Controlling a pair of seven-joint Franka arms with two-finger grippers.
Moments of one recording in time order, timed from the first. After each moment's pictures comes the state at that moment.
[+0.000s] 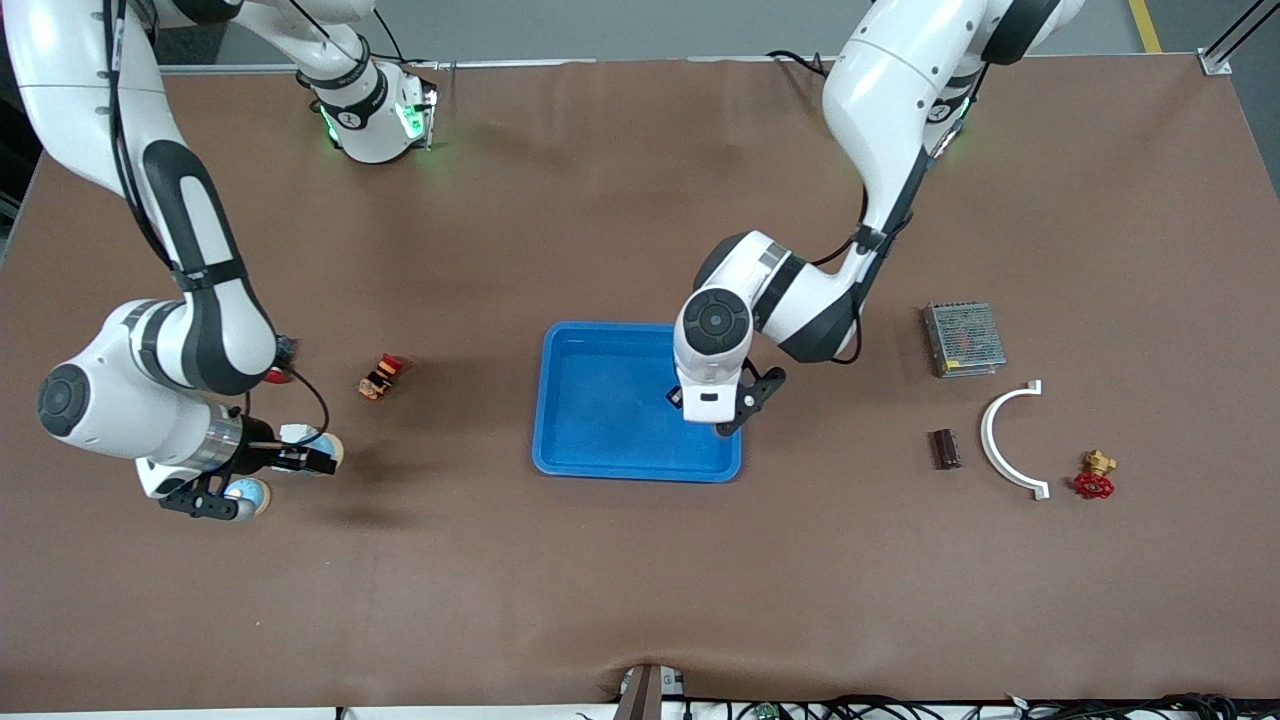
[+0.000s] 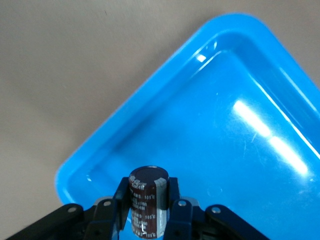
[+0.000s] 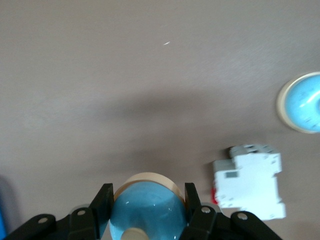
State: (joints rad) left arm -0.64 0.78 -0.04 -1.40 -0.04 2.08 -1.43; right arm 0.00 0.56 0.01 -1.67 0.25 2.22 0.05
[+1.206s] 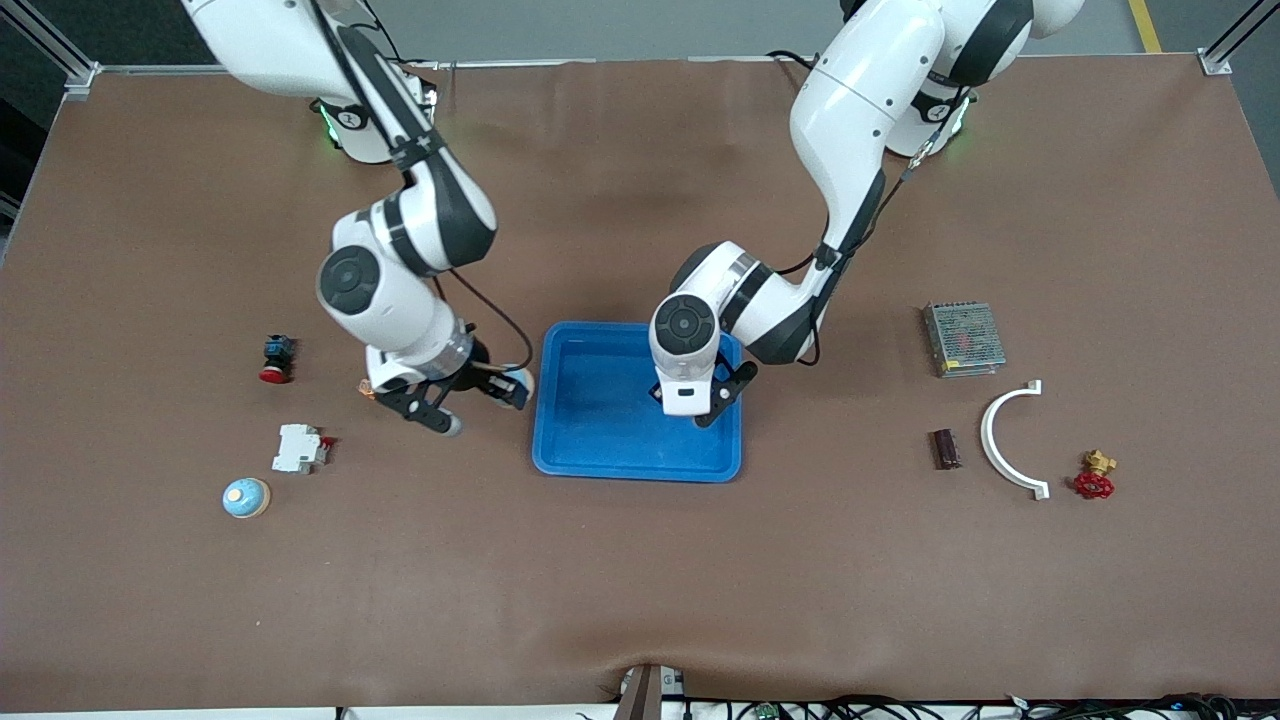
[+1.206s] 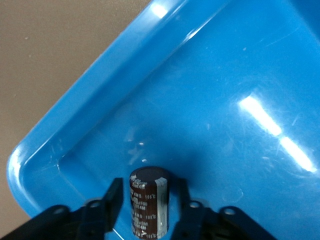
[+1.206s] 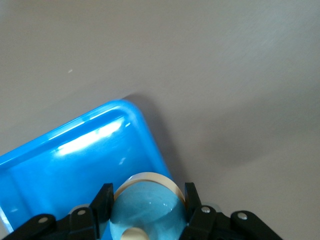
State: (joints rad) left arm -0.69 0.86 -0.04 -1.40 -0.05 2.12 -1.49; right arm 0.48 0.40 0.01 -1.88 0.25 2.44 0.80
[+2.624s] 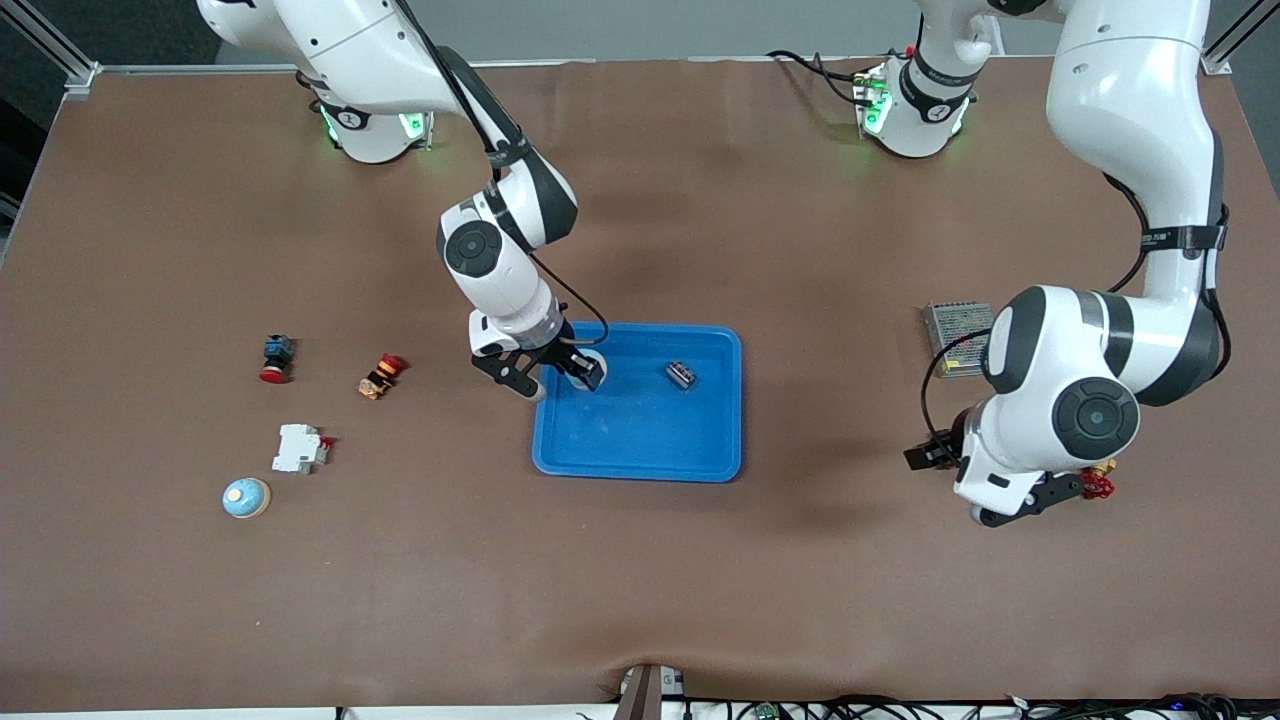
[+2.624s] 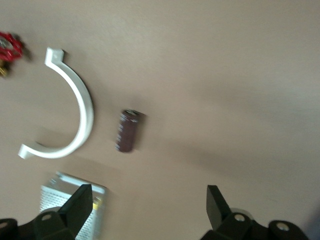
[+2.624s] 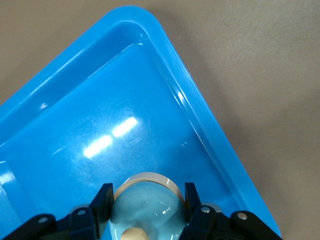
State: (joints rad) left arm -0.17 0.63 -0.01 -1.41 0.10 1.86 -0.51; right arm 0.64 0.54 0.01 -1.95 0.25 2.73 1.02
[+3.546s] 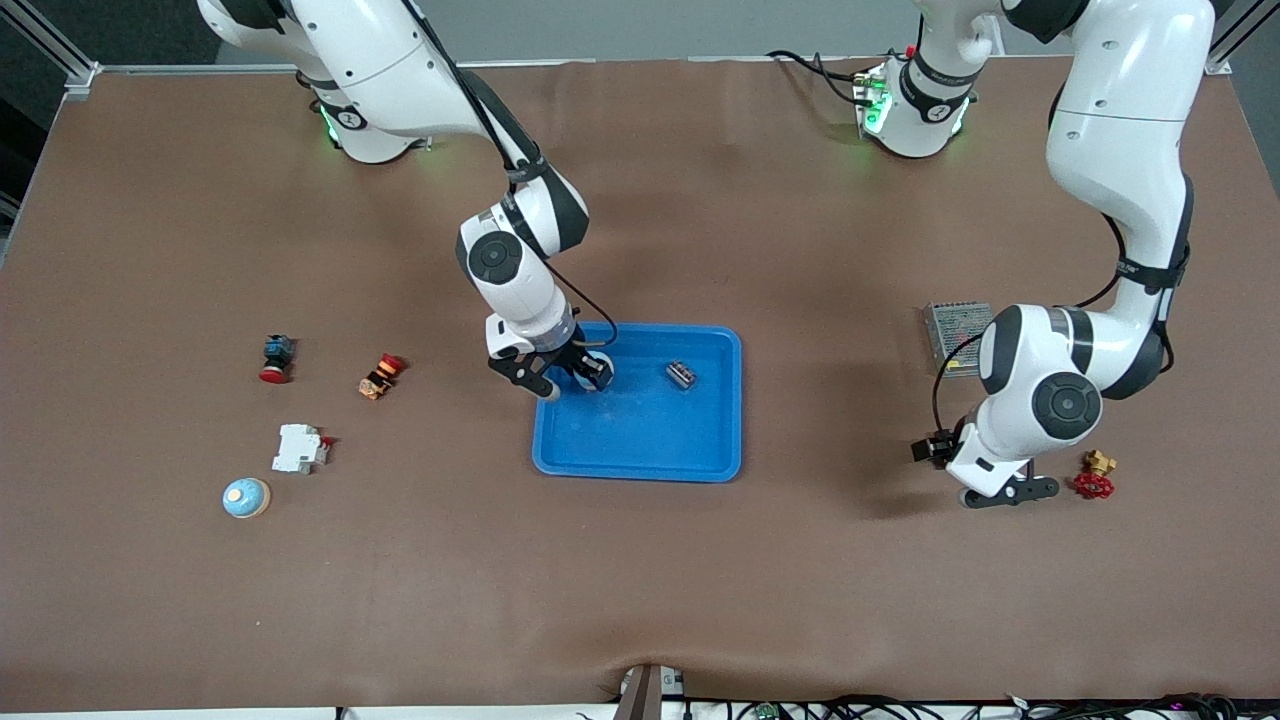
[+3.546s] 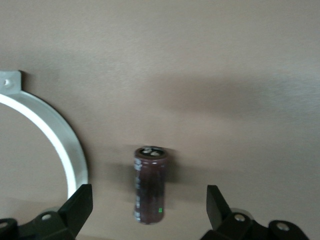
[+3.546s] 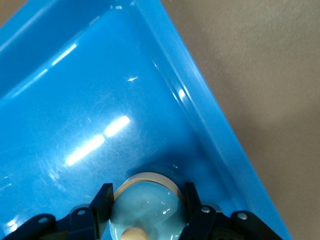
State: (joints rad) left arm -0.08 0.65 -0.02 -1.72 0.12 2.30 -0.31; right arm 0.68 0.61 0.01 -1.95 0.25 2.79 1.02
